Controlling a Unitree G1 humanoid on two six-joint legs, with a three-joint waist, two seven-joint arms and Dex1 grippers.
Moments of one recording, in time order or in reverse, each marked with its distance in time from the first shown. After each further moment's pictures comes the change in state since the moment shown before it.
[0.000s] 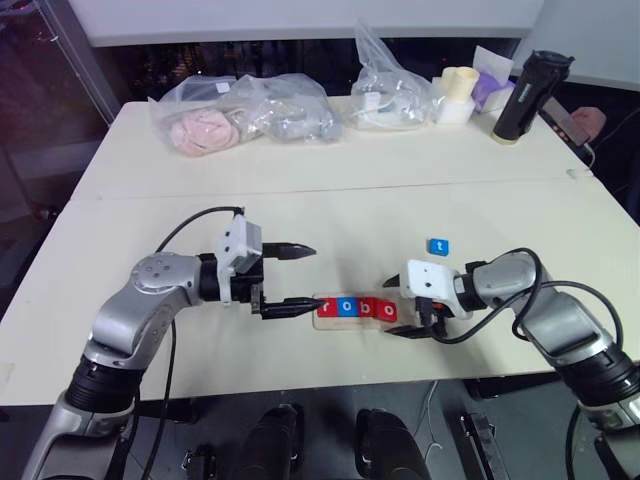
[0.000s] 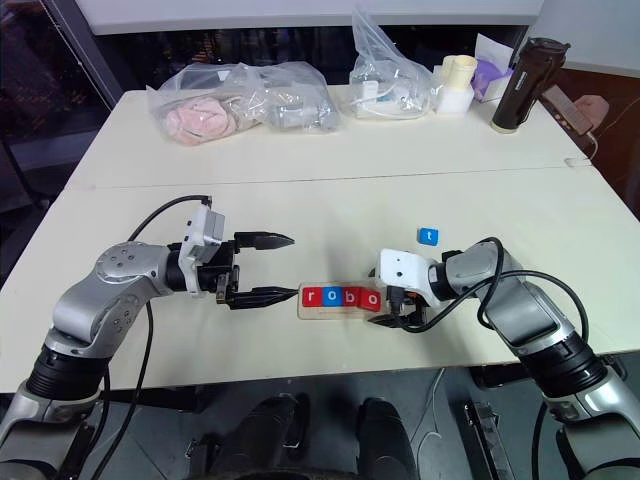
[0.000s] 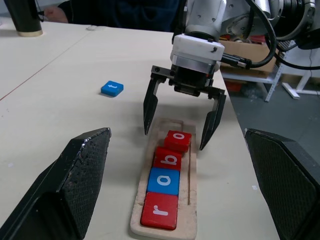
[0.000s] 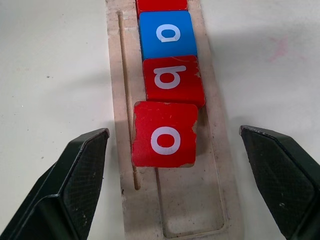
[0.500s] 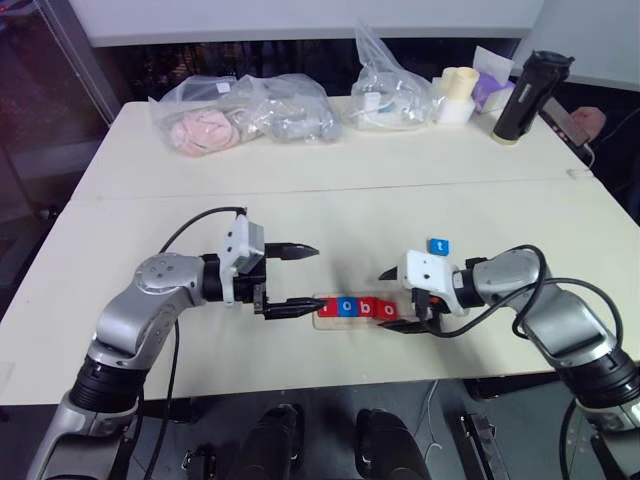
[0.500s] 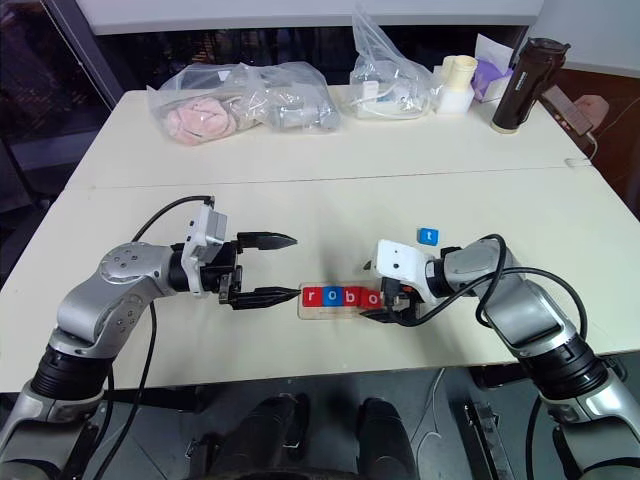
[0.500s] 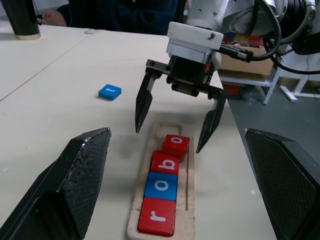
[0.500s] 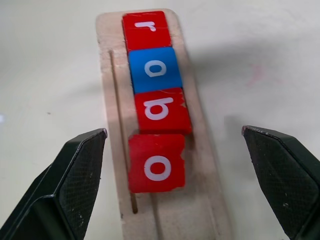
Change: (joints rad) left arm -0.003 -0.016 -0.004 0.002 0.001 0.000 0.000; right arm 0.001 0.017 -0.027 -0.081 0.033 0.095 -0.056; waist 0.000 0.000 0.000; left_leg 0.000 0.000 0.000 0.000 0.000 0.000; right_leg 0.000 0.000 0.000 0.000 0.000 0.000
